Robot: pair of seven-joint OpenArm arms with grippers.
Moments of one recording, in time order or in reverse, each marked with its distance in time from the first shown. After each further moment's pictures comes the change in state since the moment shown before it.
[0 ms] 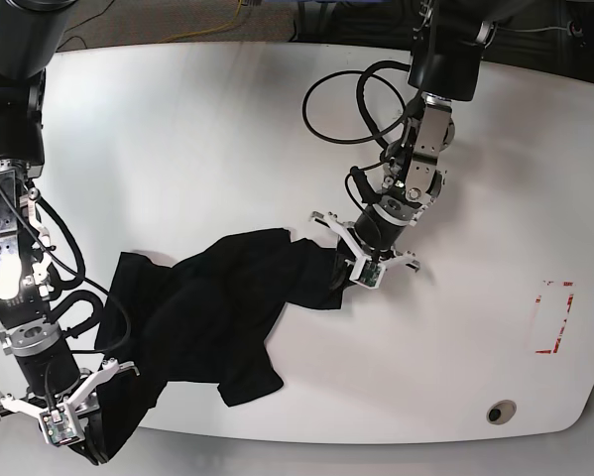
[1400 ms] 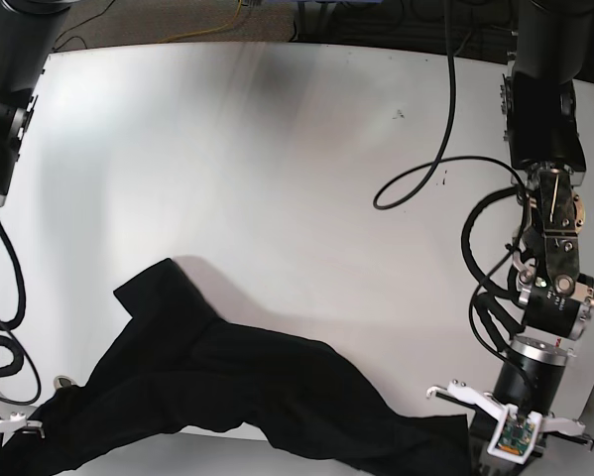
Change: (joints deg) left arm -23.9 -17.4 -7.0 33.4 -0.3 -0.8 16.5; right arm 6.6 1.4 13.0 -4.8 -0.5 -0.3 -1.0
